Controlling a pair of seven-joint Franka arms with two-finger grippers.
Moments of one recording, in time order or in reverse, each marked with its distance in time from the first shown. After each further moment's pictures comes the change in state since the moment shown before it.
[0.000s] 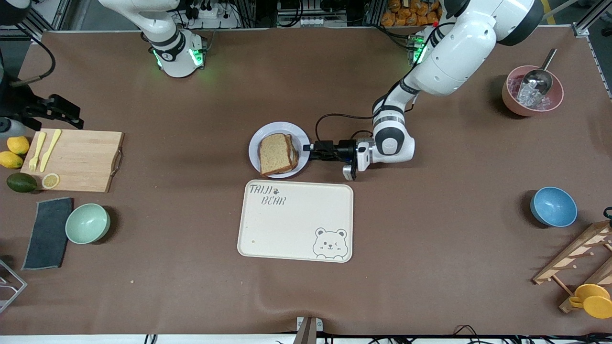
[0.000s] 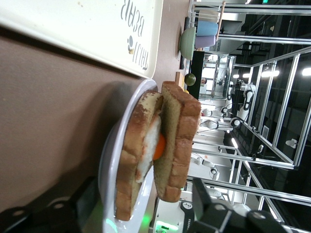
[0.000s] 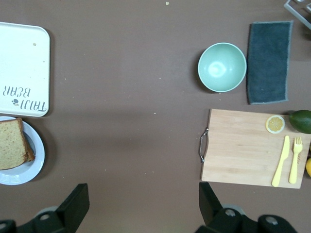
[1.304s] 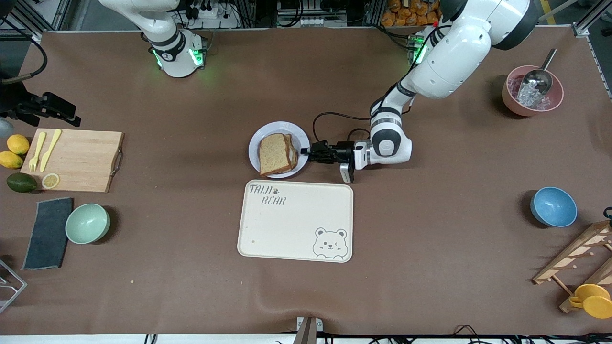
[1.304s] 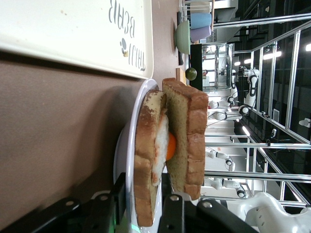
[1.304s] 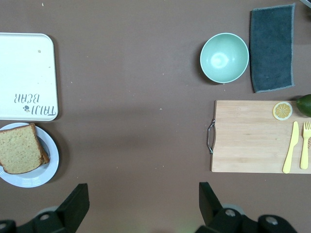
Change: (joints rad) left arm -0.019 0.022 0.007 0.023 0.000 0.020 0.137; right arm -0.003 0.038 0.003 0.049 0.030 -0.043 0.077
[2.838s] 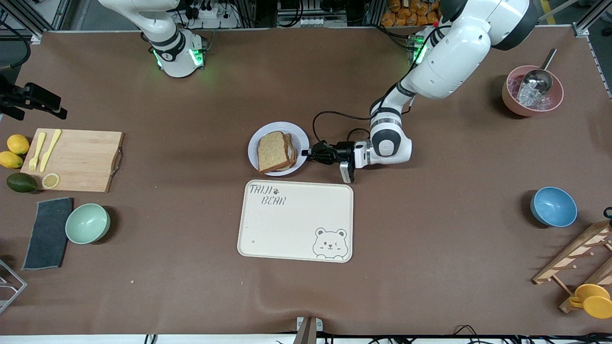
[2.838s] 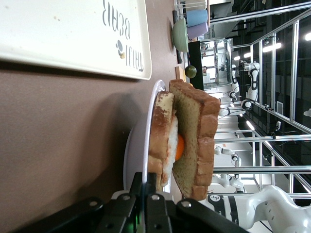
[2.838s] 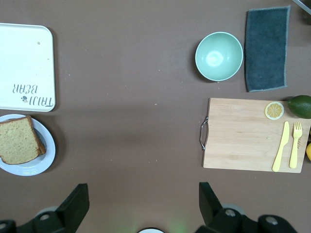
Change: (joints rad) left arm 0.000 0.003 0.001 0.001 0.000 0.005 0.068; right arm 0.022 -0.002 -0.051 0.042 0.000 -0.058 -0.073
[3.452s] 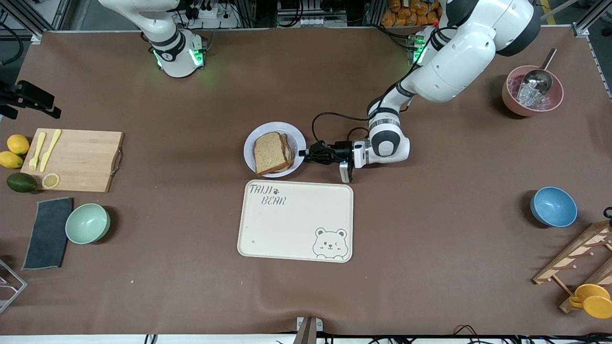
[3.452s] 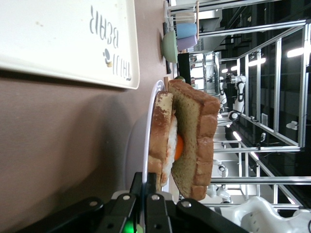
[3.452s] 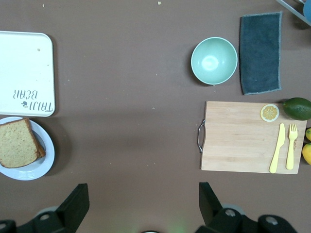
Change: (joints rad) left arm 0.103 0.037 -0.119 0.004 -0.029 0.019 0.031; right arm -0.004 0.000 -0.012 0.024 -0.001 0.000 0.000
